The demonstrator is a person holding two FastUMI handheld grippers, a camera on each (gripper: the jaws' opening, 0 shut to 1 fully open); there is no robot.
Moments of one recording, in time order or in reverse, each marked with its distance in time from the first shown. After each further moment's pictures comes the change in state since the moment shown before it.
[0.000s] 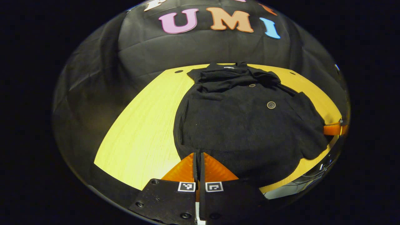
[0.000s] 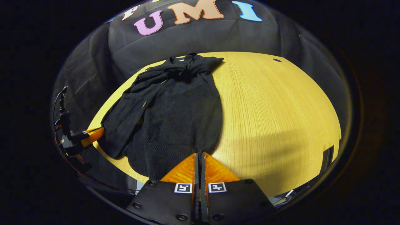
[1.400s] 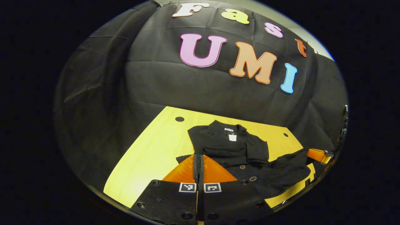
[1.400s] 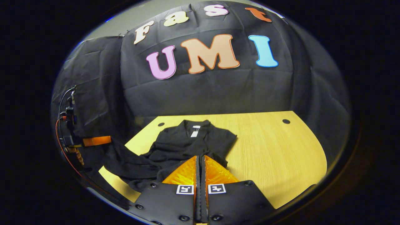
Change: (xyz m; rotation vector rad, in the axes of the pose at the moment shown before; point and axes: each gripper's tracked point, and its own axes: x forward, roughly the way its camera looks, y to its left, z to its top) left arm -0.020 0.033 0.252 -0.212 -0.303 -0.116; right arm -0.087 0.041 0.255 -0.021 -0.473 0.041
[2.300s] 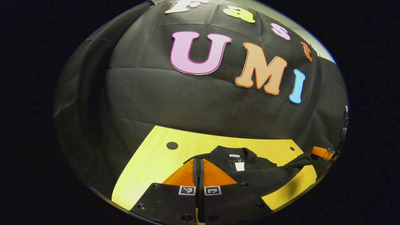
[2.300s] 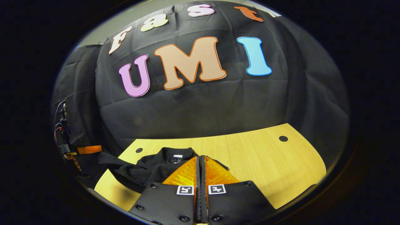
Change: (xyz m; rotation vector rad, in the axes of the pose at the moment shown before) left arm 0.154 0.014 0.081 0.047 -0.035 -0.058; right arm 0.119 -0.040 0.095 0.074 -0.064 -0.133
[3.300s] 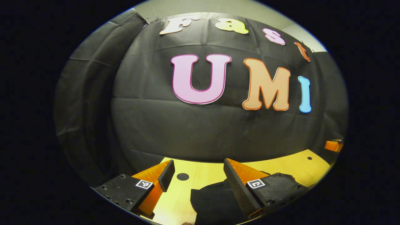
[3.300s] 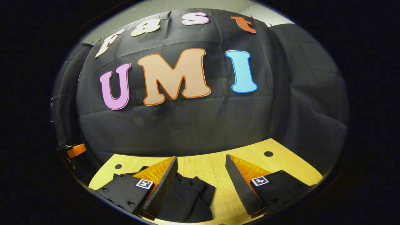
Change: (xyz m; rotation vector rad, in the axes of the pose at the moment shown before) left arm 0.012 0.007 0.076 0.074 -0.294 0.084; right arm 0.002 -0.006 0.059 -0.013 -0.194 -0.197
